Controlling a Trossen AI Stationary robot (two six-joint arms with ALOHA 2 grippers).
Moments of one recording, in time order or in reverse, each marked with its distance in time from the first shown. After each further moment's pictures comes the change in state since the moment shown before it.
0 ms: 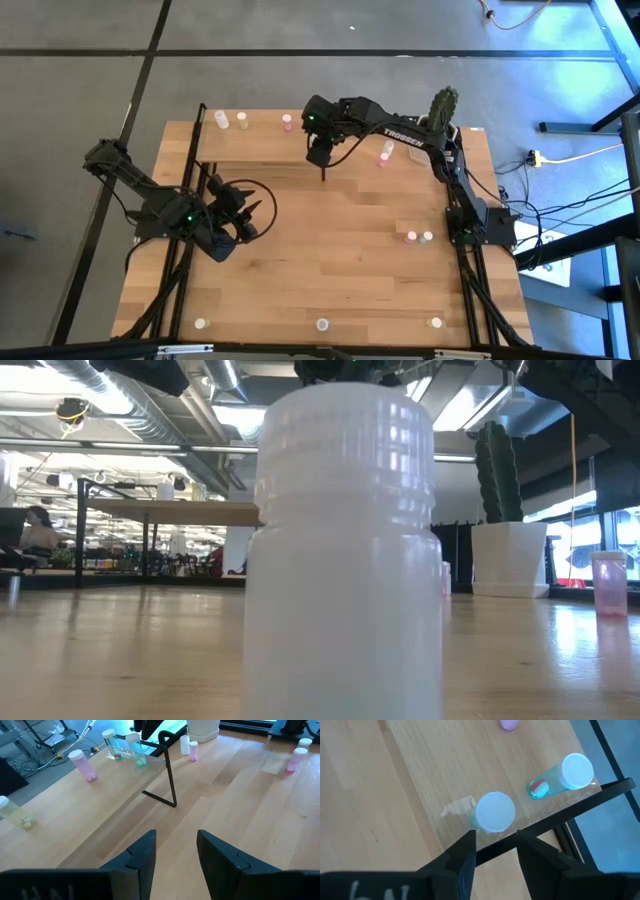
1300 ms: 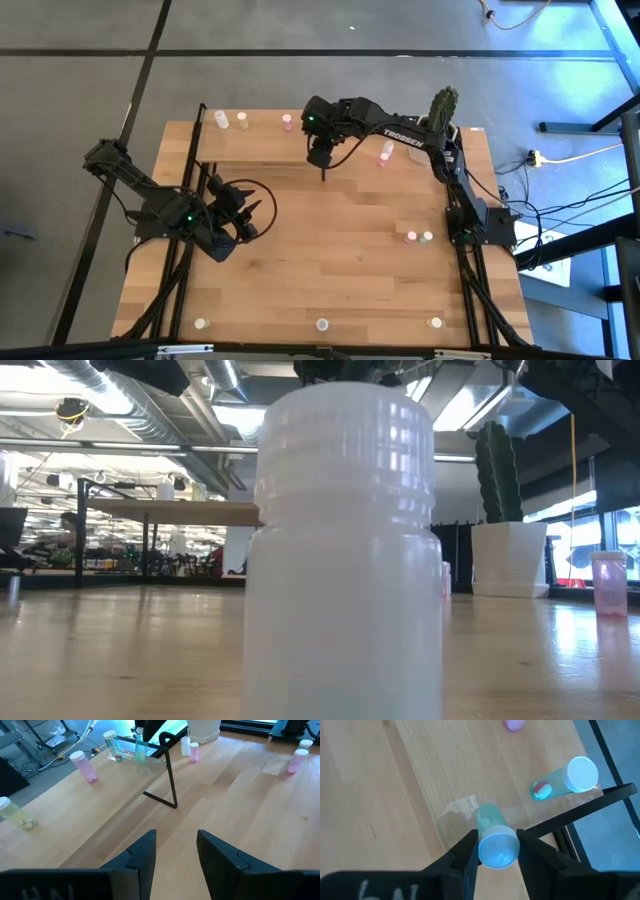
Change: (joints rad) left arm 0.000 0.000 0.000 0.000 -0.007 0.000; right arm 0.005 0.000 0.000 0.001 0.001 -0.034
